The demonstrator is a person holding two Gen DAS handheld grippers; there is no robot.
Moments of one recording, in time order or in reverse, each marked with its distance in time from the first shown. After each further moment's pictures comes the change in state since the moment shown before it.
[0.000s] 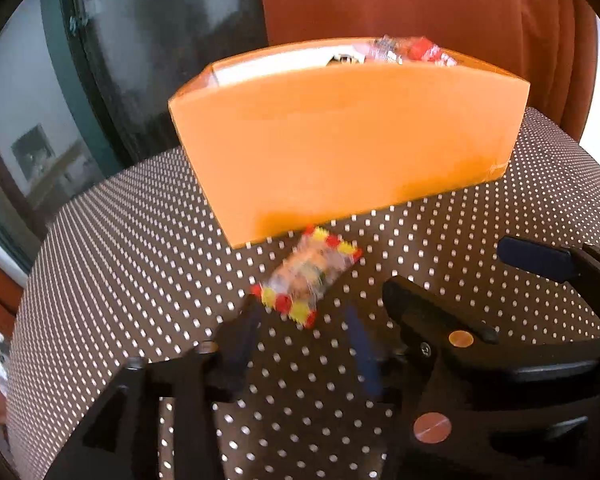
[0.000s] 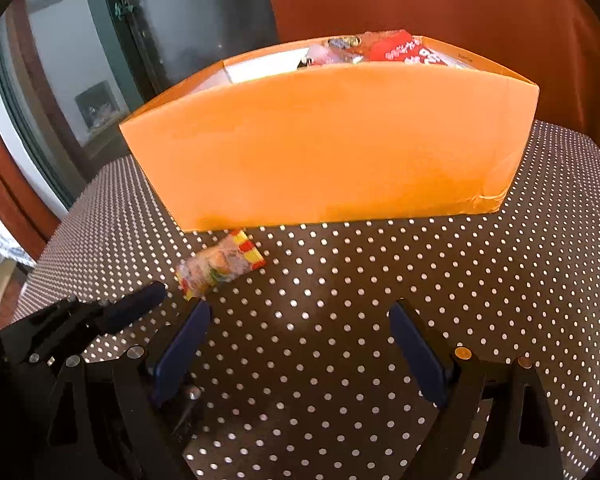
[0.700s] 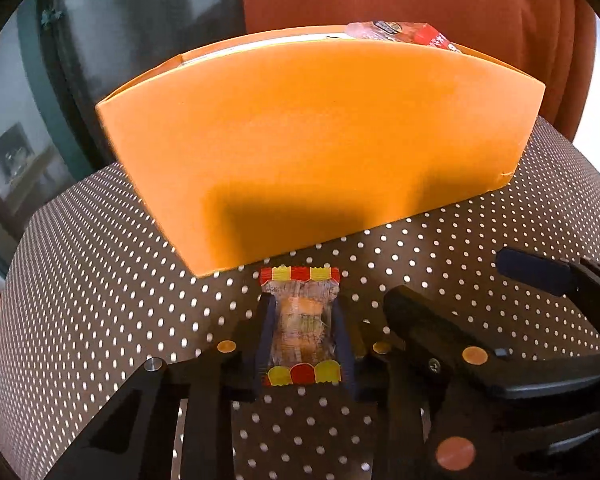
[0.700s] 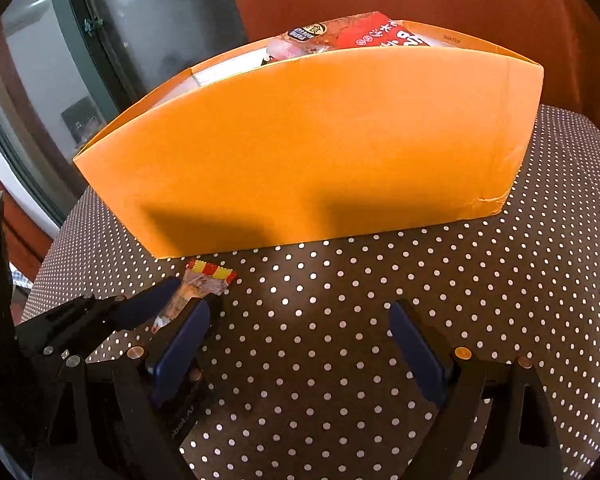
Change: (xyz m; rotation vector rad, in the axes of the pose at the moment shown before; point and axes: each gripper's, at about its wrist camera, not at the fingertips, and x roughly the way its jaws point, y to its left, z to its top) left arm 0.031 0.013 0.018 -0.010 0.030 -0.076; right arm 0.020 -0.016 0.021 0.068 0.024 -0.018
